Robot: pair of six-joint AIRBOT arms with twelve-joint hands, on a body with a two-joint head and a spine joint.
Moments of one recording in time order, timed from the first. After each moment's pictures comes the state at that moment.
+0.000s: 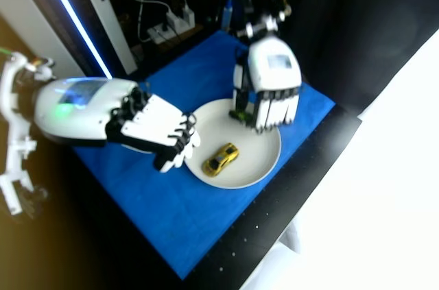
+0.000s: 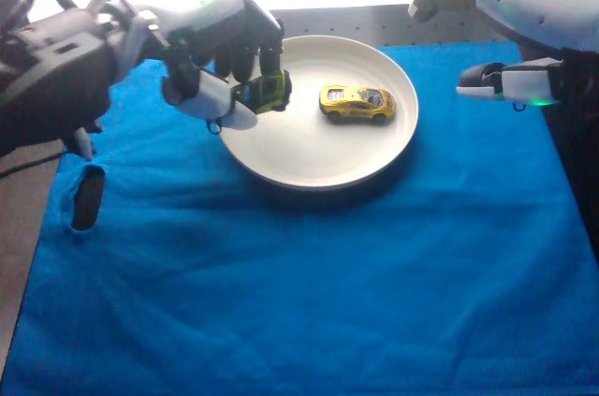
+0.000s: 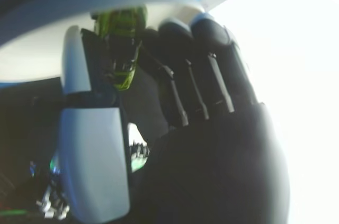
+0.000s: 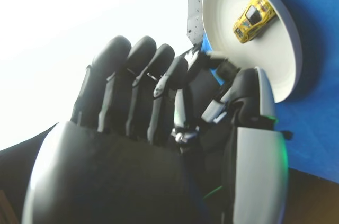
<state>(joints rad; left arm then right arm) 0.51 -1.17 1.32 -0.12 -0.35 1.14 -0.56 -0.98 1.08 0.00 0.59 -1.34</state>
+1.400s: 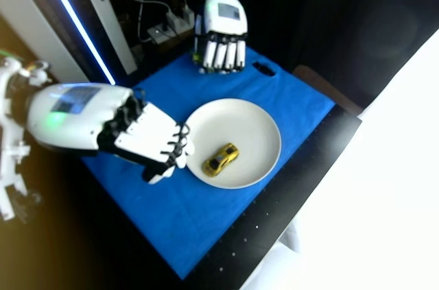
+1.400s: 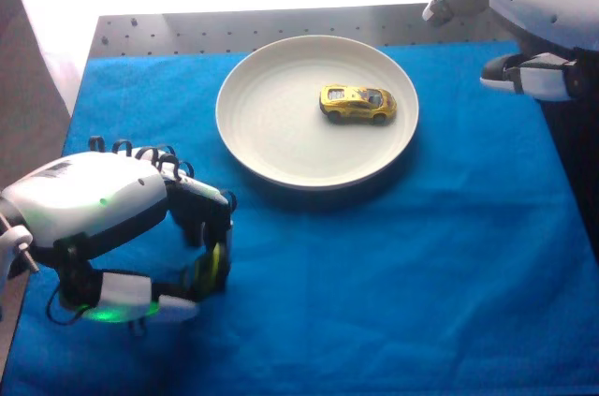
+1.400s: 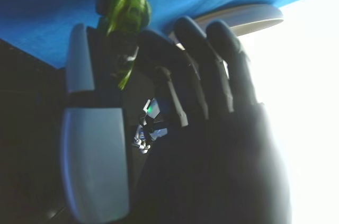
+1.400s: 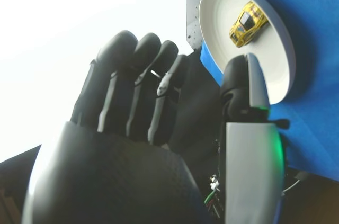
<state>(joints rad) 0.95 -0.85 0.86 -0.11 -0.68 1.08 -0.58 -0.96 1.08 0.04 0.58 -1.34</state>
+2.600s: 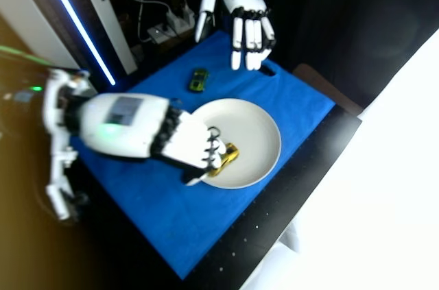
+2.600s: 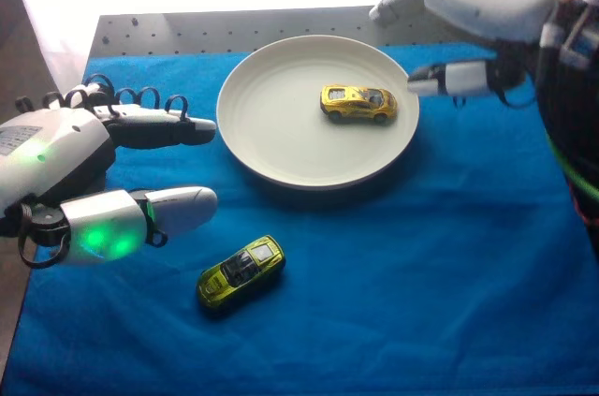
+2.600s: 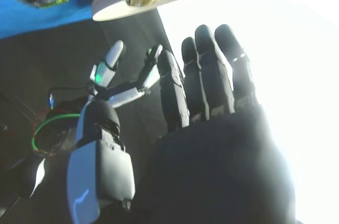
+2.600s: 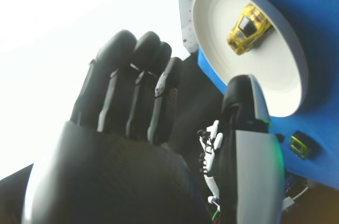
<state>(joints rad) 1.04 -0.84 0.83 -0.33 -1.02 1.14 -0.51 -1.15 1.26 0.10 0.48 -1.34</state>
